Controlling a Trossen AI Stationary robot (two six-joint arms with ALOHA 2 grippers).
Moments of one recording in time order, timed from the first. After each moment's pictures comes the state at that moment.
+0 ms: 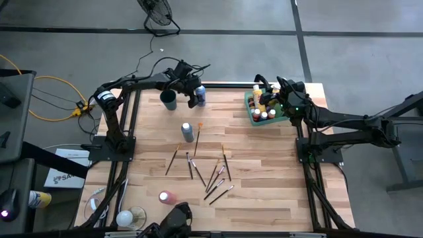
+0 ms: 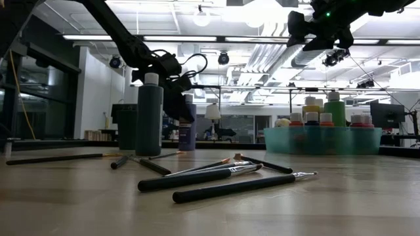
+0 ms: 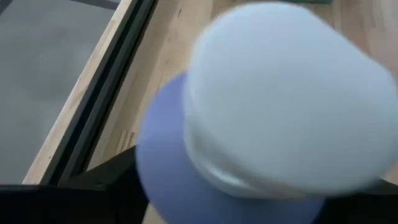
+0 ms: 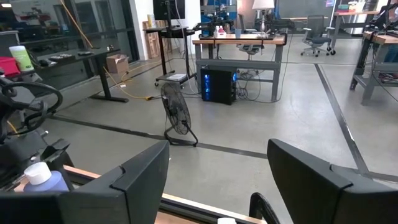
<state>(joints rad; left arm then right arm) 0.76 1.82 1.19 -0.19 0.43 0.37 -0.29 0.90 0.65 0.11 0.91 0.21</state>
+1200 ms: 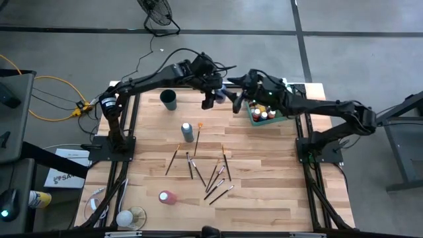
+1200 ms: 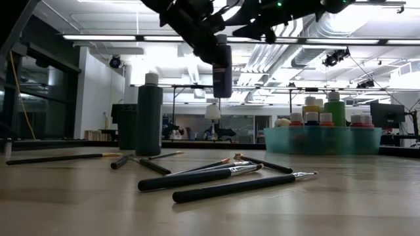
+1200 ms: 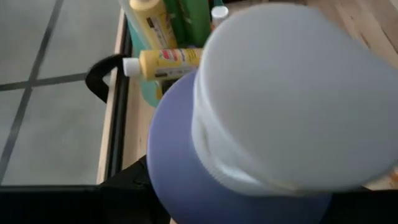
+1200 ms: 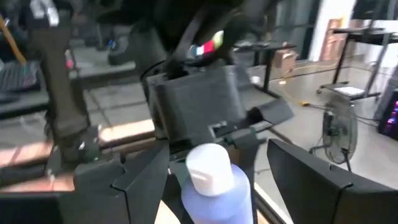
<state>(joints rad) 0.48 1.82 1.75 -0.64 0.28 0.49 -0.34 1.33 0.99 0.29 0.09 0.03</state>
